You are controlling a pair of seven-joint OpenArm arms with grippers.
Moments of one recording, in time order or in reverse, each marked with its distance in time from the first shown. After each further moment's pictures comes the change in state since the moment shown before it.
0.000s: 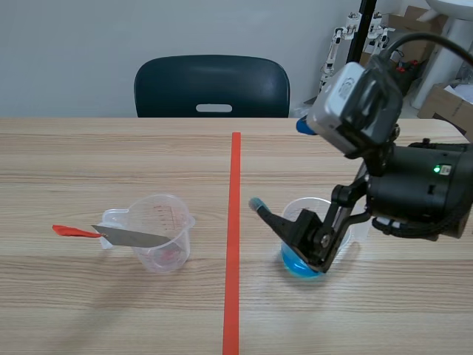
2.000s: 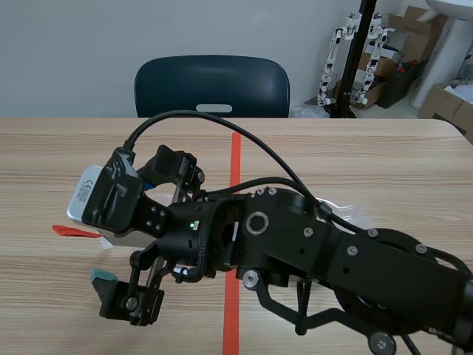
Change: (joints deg) left arm -12.8 18.7 6.5 -10.4 10.1 8.9 -8.2; right arm 24.7 -28.7 -35.5 -26.4 -12.8 -4.6 -3.7
